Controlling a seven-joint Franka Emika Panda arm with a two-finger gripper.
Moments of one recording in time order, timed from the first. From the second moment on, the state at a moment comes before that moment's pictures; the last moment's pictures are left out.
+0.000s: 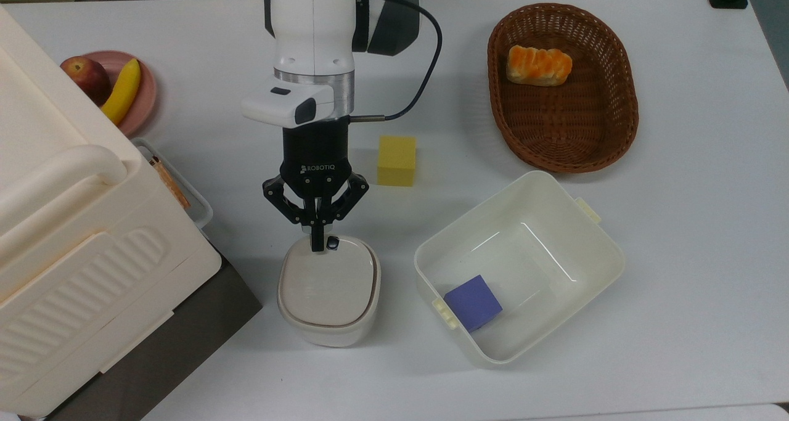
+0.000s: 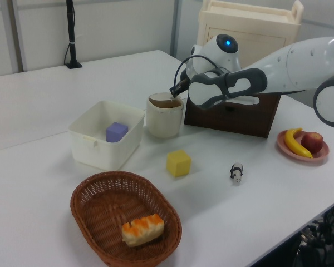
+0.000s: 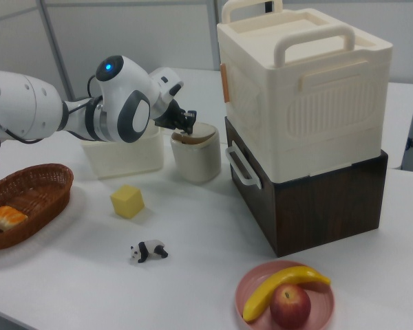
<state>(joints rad) 0.02 0.41 -0.01 -1.72 -0.12 2.84 -0.15</state>
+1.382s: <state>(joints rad) 0.03 -0.02 -0.01 -1.71 -0.03 1.79 -0.11</state>
